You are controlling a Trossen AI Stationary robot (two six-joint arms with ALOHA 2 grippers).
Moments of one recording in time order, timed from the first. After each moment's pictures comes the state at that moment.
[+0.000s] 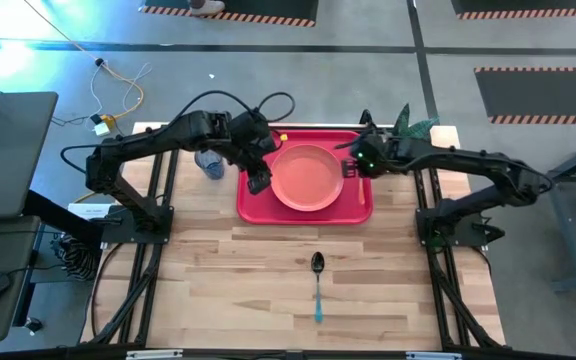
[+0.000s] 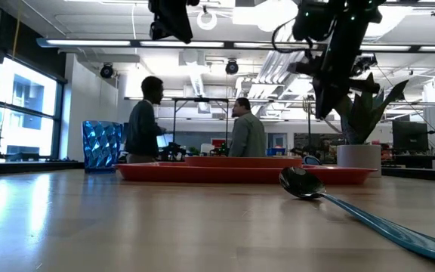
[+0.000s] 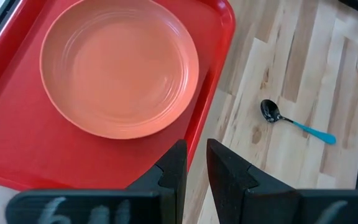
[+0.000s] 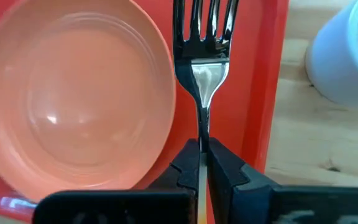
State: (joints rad) left arm 0.25 1.58 1.68 -1.10 0.11 -0.18; right arm -0.39 1.32 1.00 -0.85 0.21 1.01
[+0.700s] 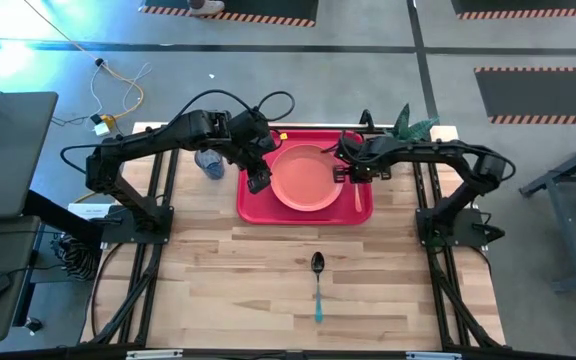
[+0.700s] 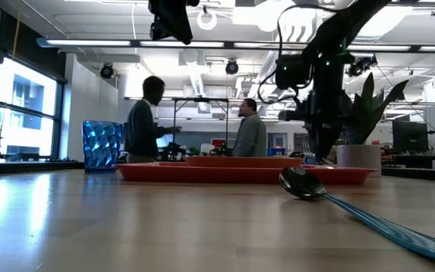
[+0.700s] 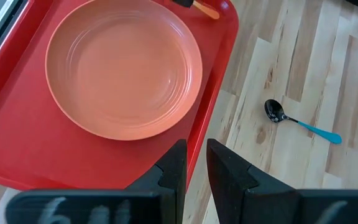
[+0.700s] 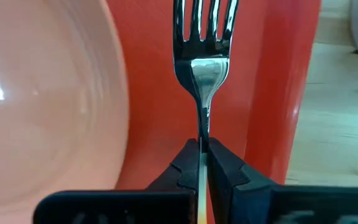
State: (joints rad) left arm 0.26 1.58 1.68 -1.10 0.11 -0.16; right arm -0.49 1.62 0.98 -0.76 0.08 0.98
